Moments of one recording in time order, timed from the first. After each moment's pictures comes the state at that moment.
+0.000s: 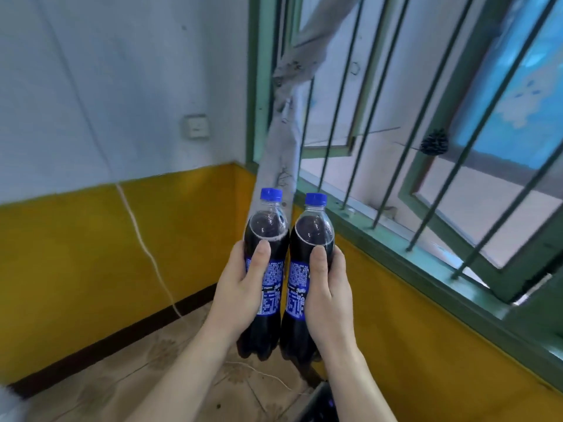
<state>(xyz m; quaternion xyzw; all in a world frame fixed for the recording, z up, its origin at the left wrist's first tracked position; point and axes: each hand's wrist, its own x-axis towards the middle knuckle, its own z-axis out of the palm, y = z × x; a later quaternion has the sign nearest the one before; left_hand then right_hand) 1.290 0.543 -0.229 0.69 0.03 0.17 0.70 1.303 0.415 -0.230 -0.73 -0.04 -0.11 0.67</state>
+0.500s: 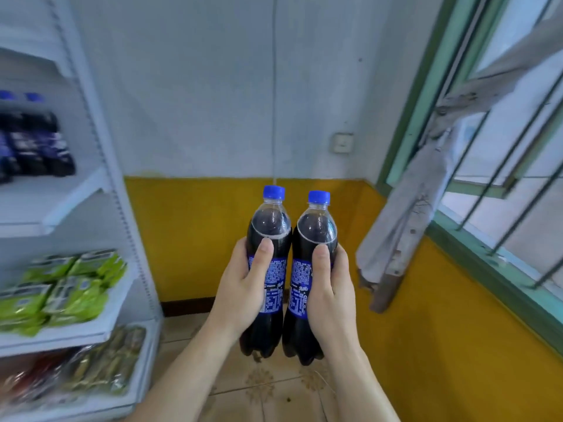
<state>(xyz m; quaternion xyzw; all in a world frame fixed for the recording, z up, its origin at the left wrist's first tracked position) 1.138 0.688 -0.218 0.67 0.17 0.34 0.64 1.209 0.579 -0.222 -0.70 -0.22 0.04 0.68</state>
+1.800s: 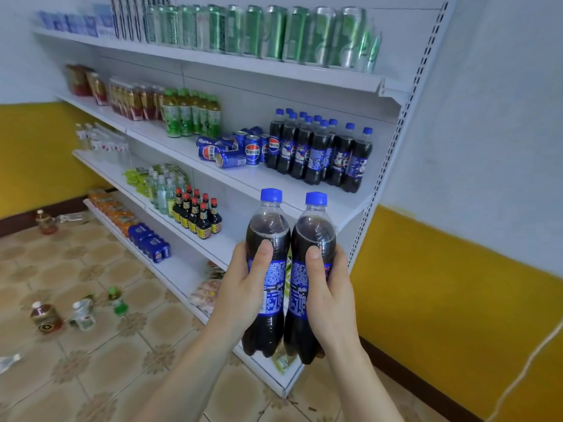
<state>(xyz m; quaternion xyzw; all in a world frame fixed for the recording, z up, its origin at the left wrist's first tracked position) 0.802 0.883 -0.224 0.51 0.49 0.56 0.44 0.932 0.869 -0.220 -0.53 -0.51 0.33 0.59</state>
